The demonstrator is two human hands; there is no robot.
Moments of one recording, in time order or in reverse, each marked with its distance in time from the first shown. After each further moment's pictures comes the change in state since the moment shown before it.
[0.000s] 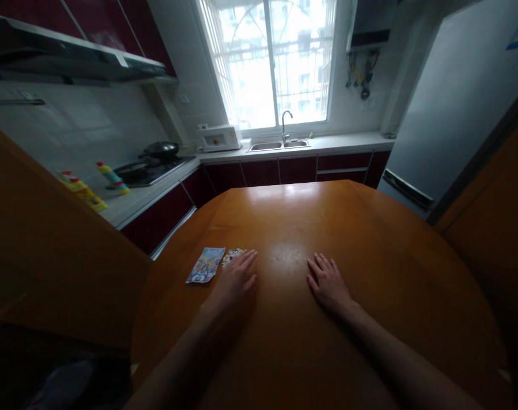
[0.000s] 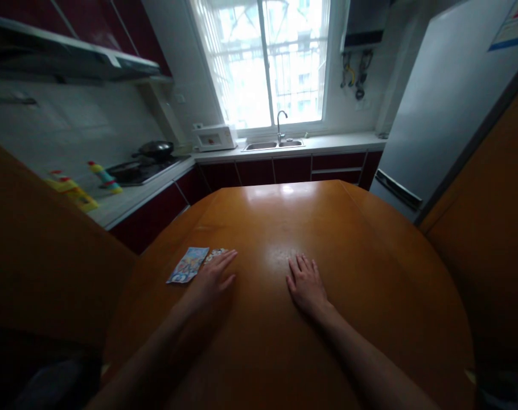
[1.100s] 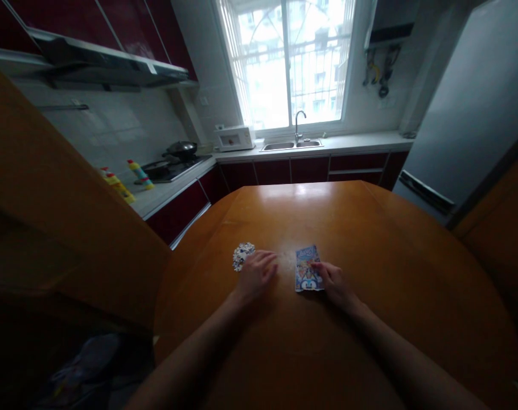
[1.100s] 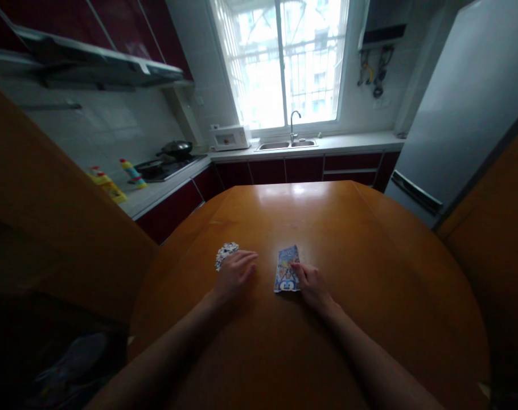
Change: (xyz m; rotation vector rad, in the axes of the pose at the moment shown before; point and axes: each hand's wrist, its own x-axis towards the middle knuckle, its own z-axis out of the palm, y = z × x) left_hand 0.006 0.035 0.023 -0.239 0.201 -0.073; right_hand 0.000 0.006 0.005 0.774 0.061 -0.029
